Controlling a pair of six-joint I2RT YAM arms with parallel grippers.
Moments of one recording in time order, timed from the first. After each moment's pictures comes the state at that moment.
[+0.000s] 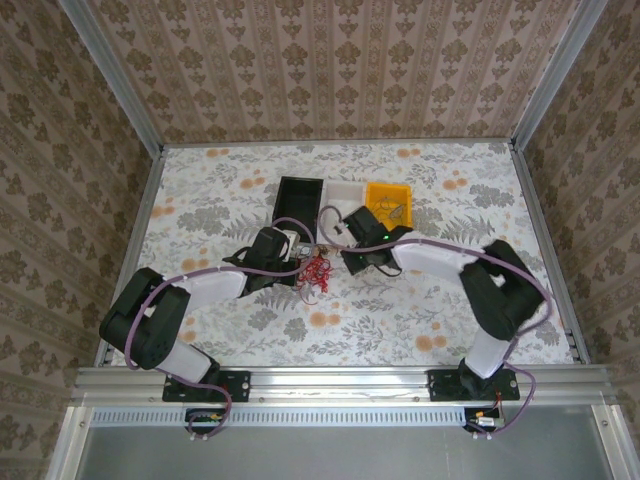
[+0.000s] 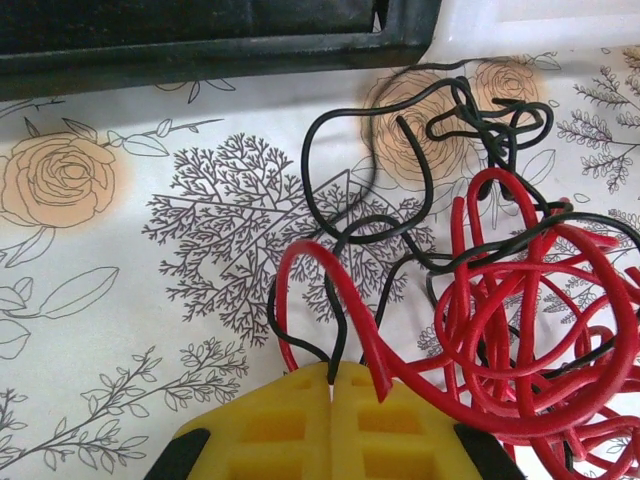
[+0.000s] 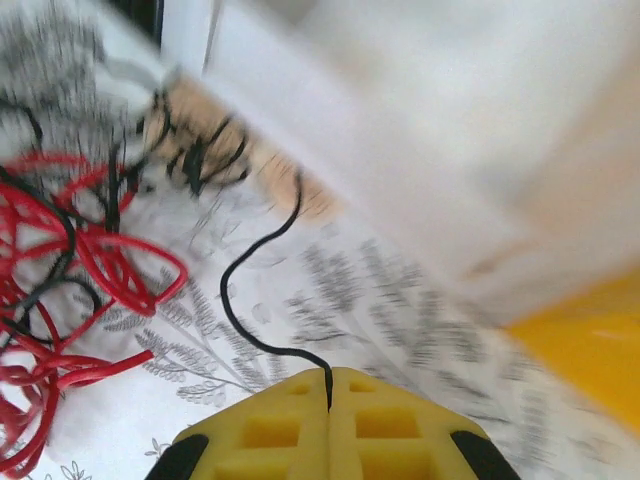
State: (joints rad) left arm -0.62 1.50 0.64 -0.04 0.10 -0.32; right arm 0.63 1.67 1.05 -0.34 0.08 0.11
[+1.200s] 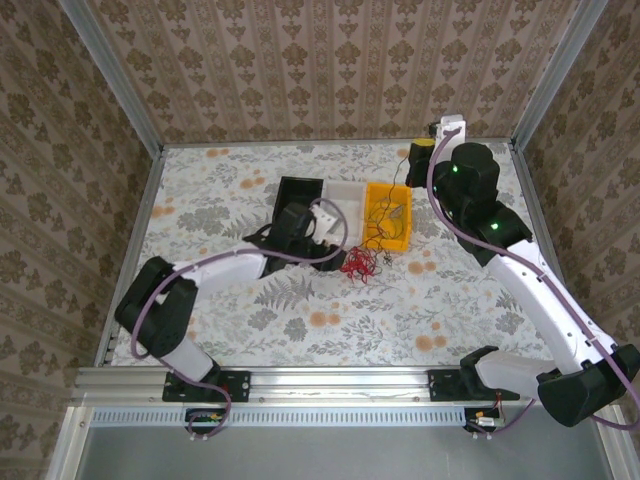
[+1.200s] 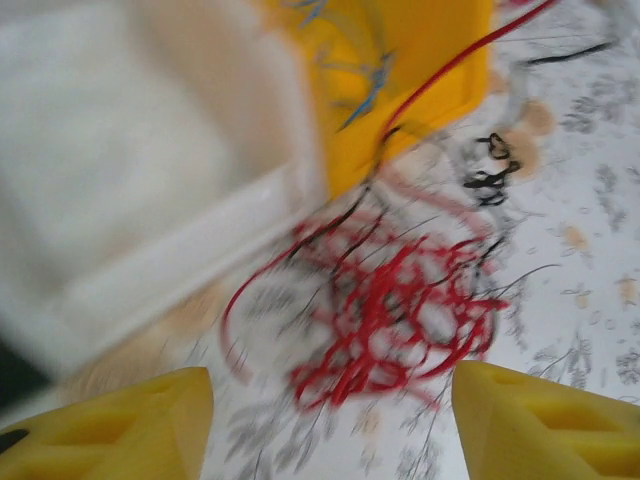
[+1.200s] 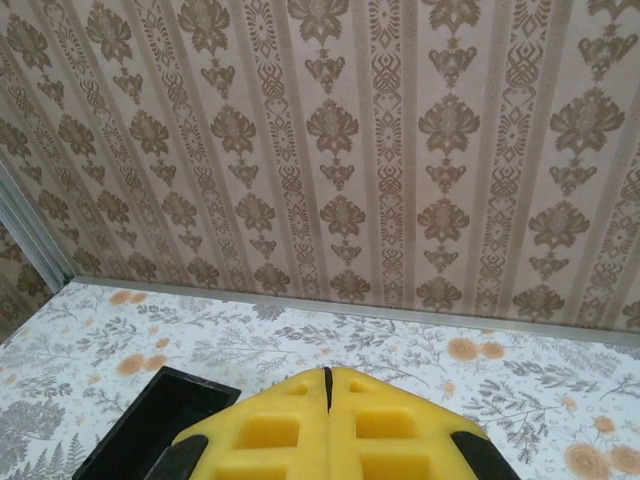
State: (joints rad) left arm -0.76 1.63 0.98 -0.11 0.30 -0.09; right arm 0.39 1.17 1.26 -0.24 0.18 0.14
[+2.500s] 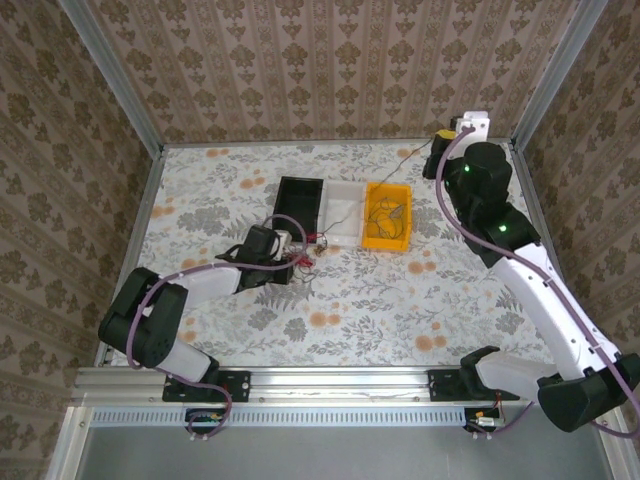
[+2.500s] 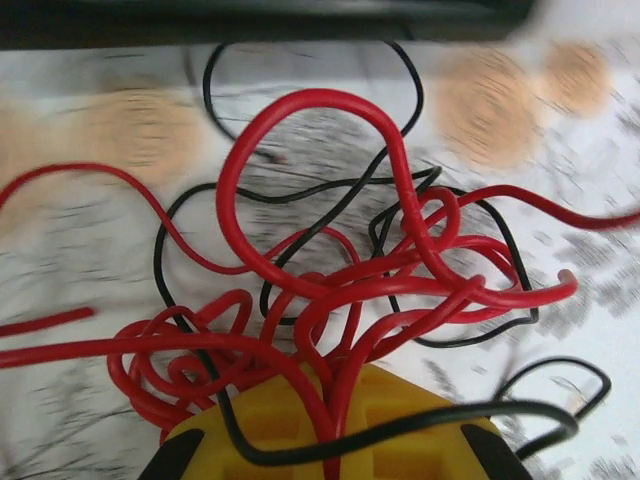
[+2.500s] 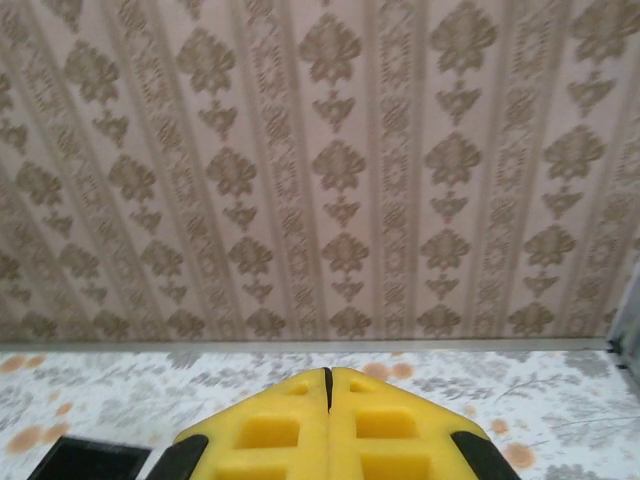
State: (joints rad) left arm -0.52 1.50 0.62 -0.07 0.15 -0.35; right arm 0.34 1.13 1.26 -0.21 0.37 0.11
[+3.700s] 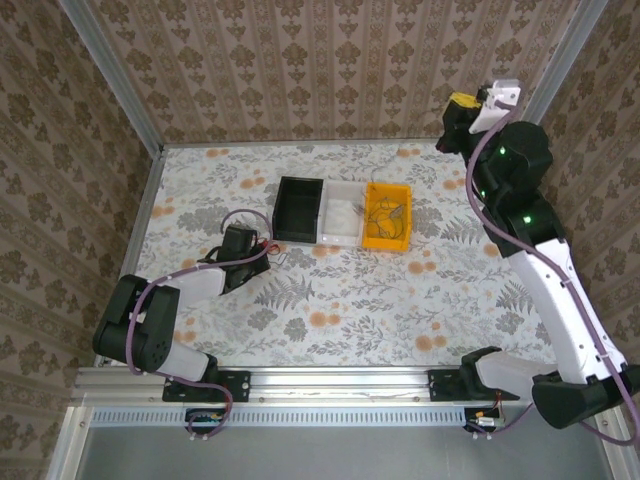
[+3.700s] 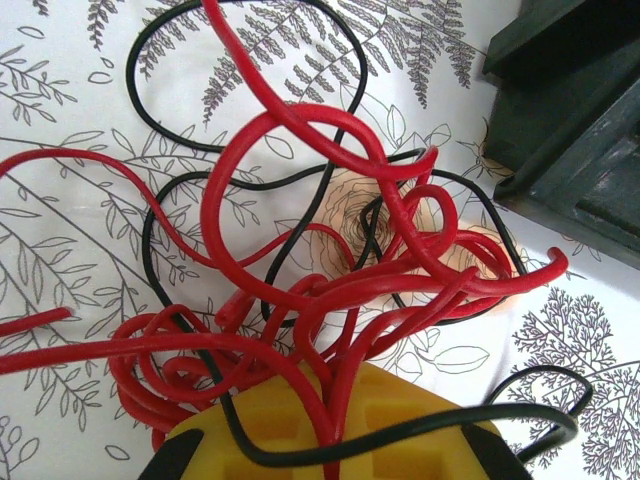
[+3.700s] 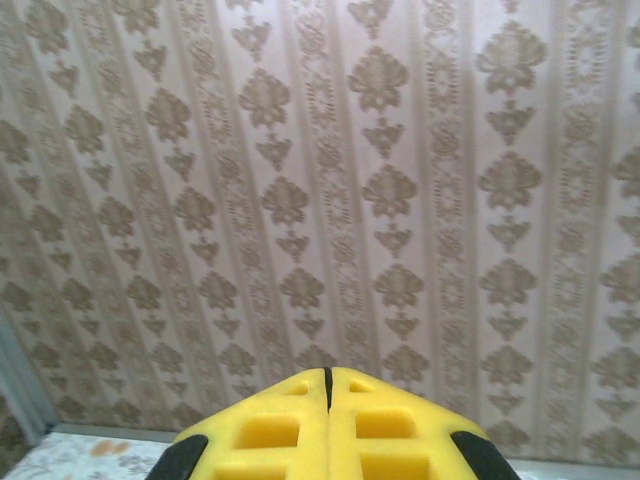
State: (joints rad) left arm -0.38 1.46 0.56 -0.01 -0.01 -0.63; right arm 0.27 1.18 1.45 -0.16 0.11 0.13
